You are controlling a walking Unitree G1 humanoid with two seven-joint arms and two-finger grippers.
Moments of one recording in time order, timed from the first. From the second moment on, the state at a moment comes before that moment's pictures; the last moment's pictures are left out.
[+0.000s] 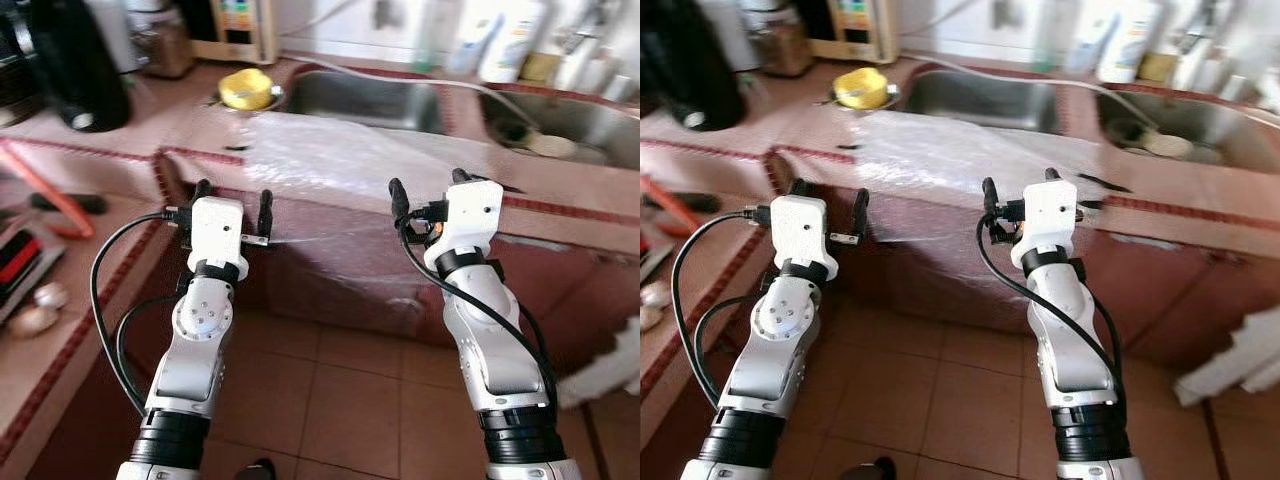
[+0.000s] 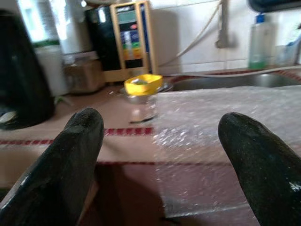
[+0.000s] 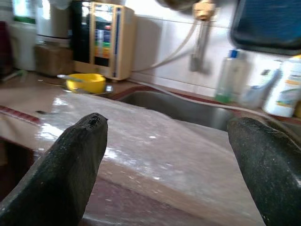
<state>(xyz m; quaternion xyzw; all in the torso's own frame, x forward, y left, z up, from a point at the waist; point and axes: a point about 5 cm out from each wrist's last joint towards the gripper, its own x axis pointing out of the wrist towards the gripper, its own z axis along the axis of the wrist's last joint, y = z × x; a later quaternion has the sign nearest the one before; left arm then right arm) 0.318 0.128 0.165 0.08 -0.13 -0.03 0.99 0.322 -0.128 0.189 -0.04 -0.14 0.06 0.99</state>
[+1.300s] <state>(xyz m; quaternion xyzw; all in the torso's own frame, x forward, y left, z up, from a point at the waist) 0.319 0.127 0.171 0.03 -0.13 -0.08 0.99 0.324 -0.123 0.193 -0.05 -0.14 0.08 0.99</state>
